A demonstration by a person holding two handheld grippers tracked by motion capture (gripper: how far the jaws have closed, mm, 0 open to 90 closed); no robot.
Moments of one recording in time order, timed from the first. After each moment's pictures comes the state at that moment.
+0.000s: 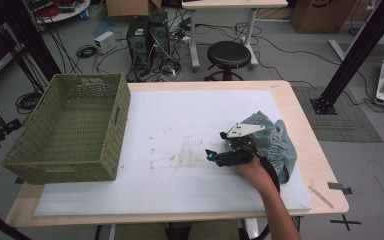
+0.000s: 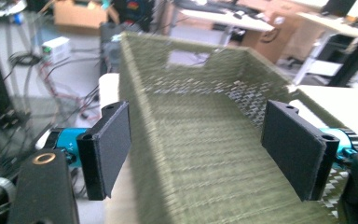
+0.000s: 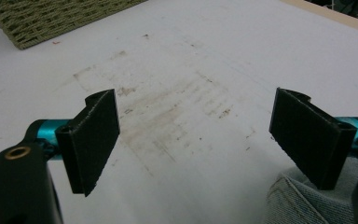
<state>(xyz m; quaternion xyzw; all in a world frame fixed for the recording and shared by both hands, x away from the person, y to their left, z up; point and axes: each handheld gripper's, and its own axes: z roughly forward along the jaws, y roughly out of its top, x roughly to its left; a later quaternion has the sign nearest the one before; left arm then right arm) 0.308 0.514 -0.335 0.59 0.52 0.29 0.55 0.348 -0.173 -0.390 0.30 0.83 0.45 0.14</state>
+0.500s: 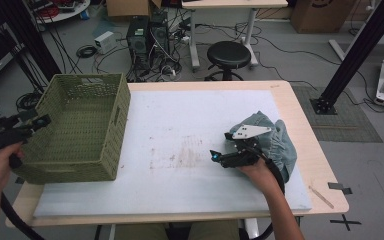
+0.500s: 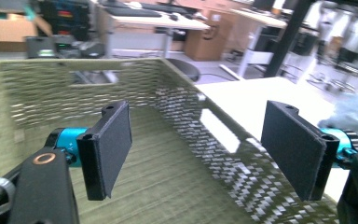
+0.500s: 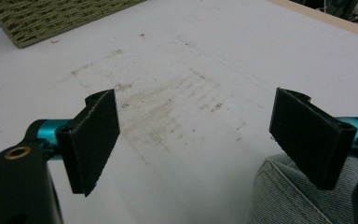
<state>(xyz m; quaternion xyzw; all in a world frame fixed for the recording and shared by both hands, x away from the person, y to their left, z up) 0.322 0.435 -0.317 0.64 0.43 0.23 0.59 0.341 -0.185 -0.388 0.30 0.82 0.46 0.15</state>
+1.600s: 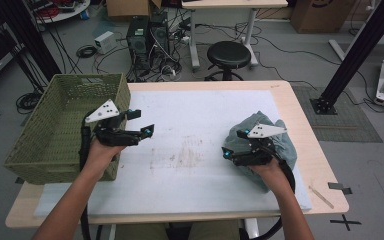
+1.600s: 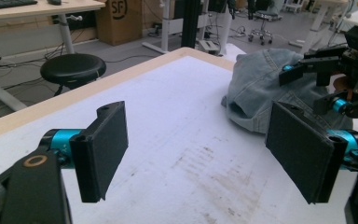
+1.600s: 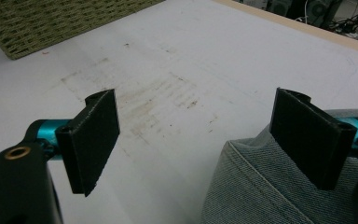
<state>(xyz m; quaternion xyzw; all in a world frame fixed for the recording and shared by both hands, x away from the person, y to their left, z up) 0.354 0.200 -0.334 0.74 0.28 0.17 0.58 0.339 -0.217 -0.383 0.32 0.80 0.48 0.16</state>
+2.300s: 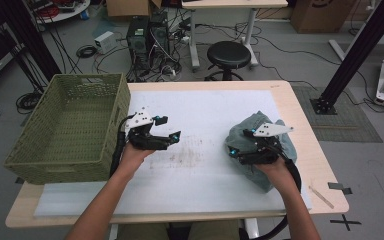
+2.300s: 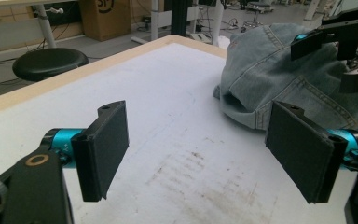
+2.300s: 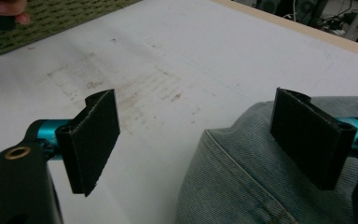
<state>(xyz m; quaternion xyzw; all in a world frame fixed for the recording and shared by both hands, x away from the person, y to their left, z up) 0.378 0.145 -0.387 0.75 0.27 0.16 0.58 0.339 -0.232 -0.380 0.33 0.81 0.46 0.18</state>
